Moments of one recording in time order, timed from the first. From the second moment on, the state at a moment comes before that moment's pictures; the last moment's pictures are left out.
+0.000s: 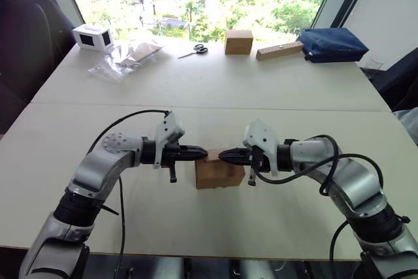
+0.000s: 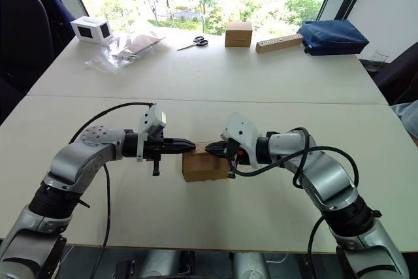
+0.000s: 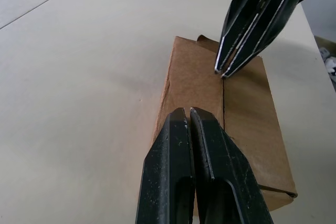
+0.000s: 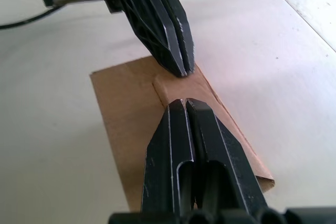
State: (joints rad) left arm -0.49 0.59 -0.18 -0.17 -0.46 0.63 -1.06; right arm -0.45 -0.66 0.25 -0.47 0.36 0.76 0.86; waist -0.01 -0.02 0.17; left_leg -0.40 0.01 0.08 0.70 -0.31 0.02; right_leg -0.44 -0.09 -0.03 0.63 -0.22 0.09
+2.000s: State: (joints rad) left arm -0.31 0.74 0.17 -0.32 -0.68 0.78 -0.95; right arm -0.26 -0.72 -0.18 -0.58 0.70 0.86 0.85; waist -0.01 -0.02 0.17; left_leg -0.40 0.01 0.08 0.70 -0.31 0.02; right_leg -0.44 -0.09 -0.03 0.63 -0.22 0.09
